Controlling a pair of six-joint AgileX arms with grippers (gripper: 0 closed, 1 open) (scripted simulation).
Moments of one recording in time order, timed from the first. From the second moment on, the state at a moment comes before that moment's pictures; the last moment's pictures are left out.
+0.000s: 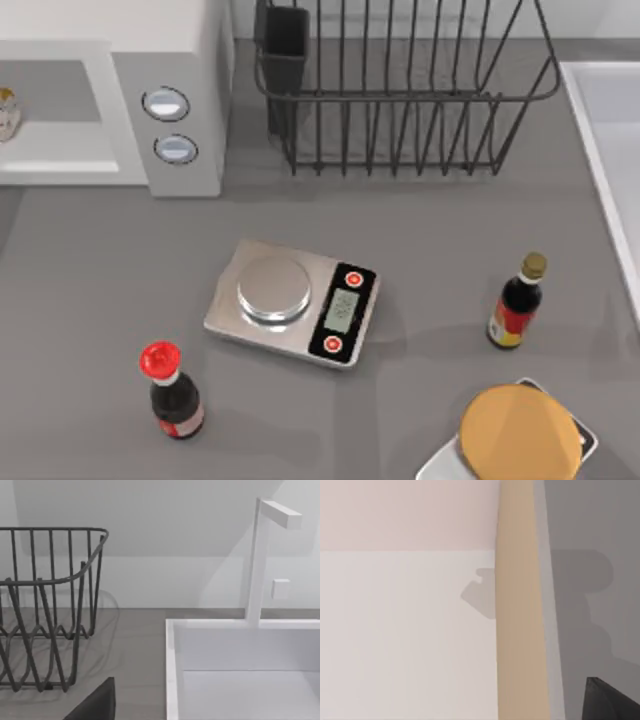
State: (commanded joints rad) left arm 1.05 1.88 1.13 -0.38 0.68 0.93; right arm 0.00 0.00 0.00 0.00 0.00 0.00
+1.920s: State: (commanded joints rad) left arm 0.63 1.79 1.00 -0.09 0.46 0.68; right arm 0.00 0.00 0.00 0.00 0.00 0.00
